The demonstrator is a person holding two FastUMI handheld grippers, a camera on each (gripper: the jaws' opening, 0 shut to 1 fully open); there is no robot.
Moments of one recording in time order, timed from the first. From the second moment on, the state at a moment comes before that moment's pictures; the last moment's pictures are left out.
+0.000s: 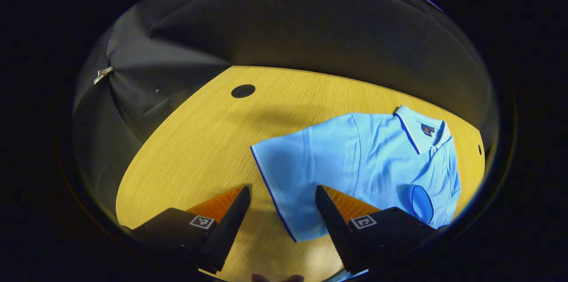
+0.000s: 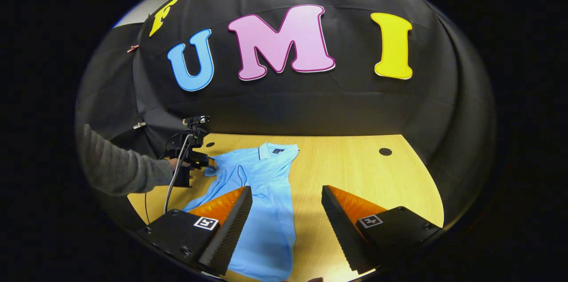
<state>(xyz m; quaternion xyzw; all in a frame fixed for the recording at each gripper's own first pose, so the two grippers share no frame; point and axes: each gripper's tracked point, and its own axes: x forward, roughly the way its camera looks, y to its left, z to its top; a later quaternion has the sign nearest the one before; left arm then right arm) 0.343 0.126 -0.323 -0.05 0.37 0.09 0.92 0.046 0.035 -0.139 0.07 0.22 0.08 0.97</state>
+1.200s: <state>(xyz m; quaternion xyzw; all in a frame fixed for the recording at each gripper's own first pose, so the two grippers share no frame) 0.342 0.079 -0.290 -0.09 0.35 0.02 0.93 0.024 0.009 -0.162 0.10 0.25 0.06 0.96</state>
